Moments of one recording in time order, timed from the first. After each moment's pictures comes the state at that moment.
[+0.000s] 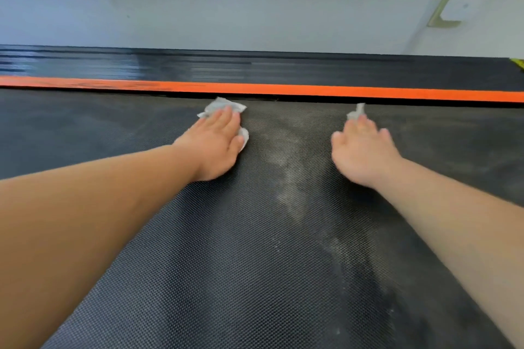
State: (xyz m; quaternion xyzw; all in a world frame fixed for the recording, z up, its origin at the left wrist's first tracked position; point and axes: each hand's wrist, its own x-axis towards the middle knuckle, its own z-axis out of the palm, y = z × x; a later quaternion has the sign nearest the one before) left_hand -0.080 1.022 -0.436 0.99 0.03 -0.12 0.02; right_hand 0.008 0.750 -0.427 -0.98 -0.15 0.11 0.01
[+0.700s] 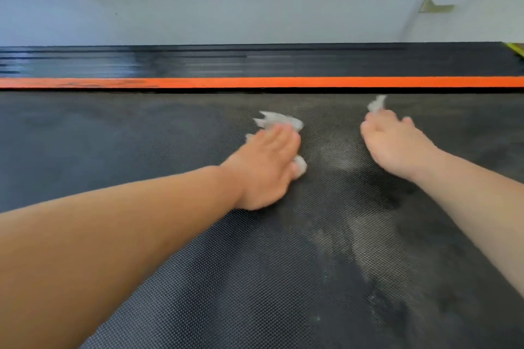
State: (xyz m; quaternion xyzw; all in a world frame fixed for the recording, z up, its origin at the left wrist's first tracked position) left_hand -0.091 0.913 -0.435 0.99 -0.15 -0.04 0.04; right_hand 0.012 0.688 -0.410 -0.98 -0.18 0.11 0.06
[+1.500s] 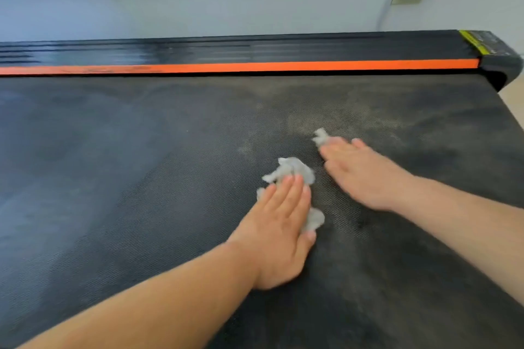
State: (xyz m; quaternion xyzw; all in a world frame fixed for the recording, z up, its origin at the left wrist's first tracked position) left_hand -0.244 0.768 -0.422 0.98 -0.07 -0.16 0.08; right_hand -0.084 0.603 -0.403 -0.91 -0.39 0.15 0.02
